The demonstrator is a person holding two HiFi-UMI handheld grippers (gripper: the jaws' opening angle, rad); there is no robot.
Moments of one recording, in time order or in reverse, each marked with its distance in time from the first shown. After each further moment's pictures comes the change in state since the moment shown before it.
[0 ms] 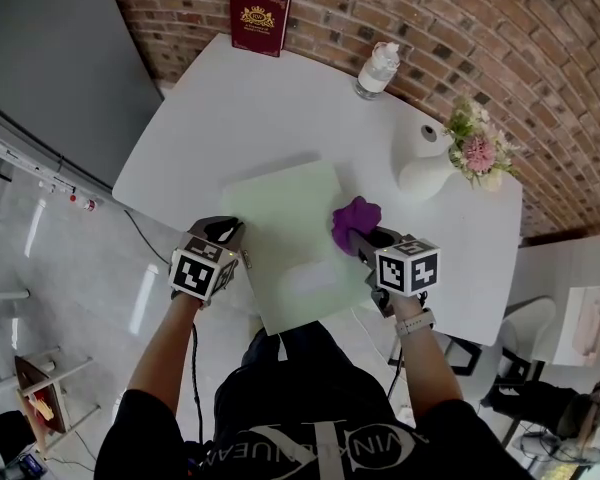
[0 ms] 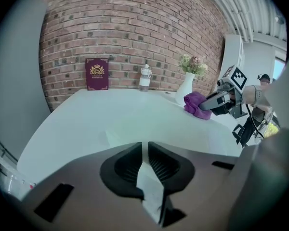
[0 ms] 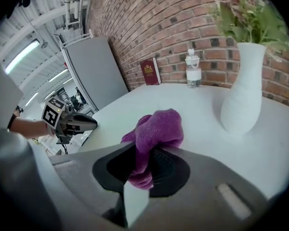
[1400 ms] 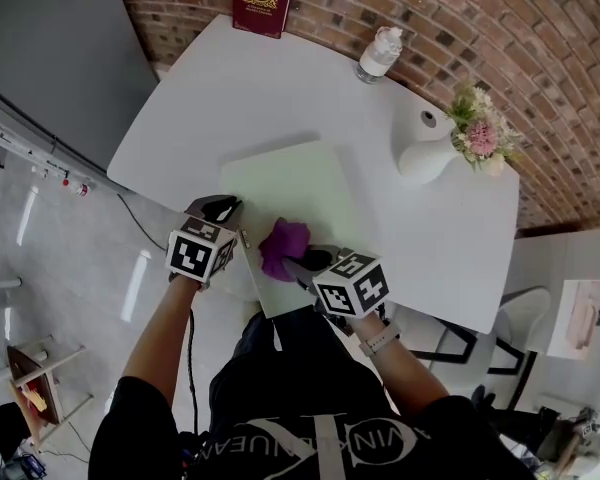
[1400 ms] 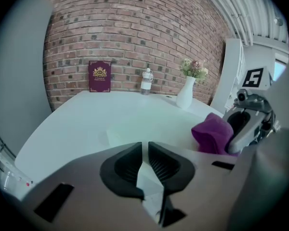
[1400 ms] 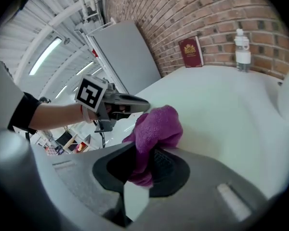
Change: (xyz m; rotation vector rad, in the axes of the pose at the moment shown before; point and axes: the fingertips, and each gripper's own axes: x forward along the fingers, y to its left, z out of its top) left arm -0.002 0.001 0.000 -0.023 -0.050 0.010; right arm 0.028 0.156 -0.053 -0.121 0.151 0.318
